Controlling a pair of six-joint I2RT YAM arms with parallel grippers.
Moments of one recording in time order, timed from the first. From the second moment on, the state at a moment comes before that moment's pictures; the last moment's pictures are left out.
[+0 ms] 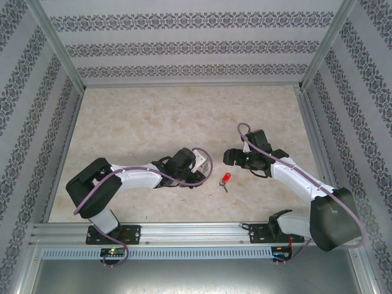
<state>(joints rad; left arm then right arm) -0.84 1.66 0.78 0.03 0.13 -0.16 0.34 1.24 0.69 -0.43 -0.22 0.51</state>
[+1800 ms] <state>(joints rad) -0.84 1.79 0.84 0.13 0.07 -0.08 0.28 1.22 0.64 -0.41 -0.28 0.52</state>
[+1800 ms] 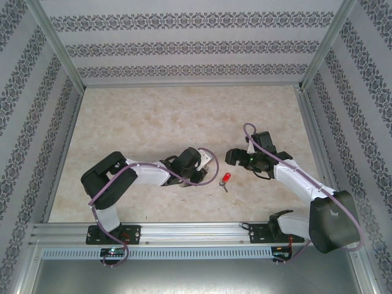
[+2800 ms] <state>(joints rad) -0.84 1.79 0.84 0.13 0.08 -0.03 0.52 1.24 0.66 -0.57 -0.21 0.47</state>
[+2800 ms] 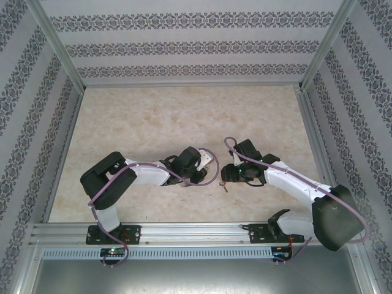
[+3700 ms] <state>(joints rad) -0.84 1.78 0.84 0.13 0.08 -0.03 0.68 1.43 0.73 -0.54 -0.07 0.48</state>
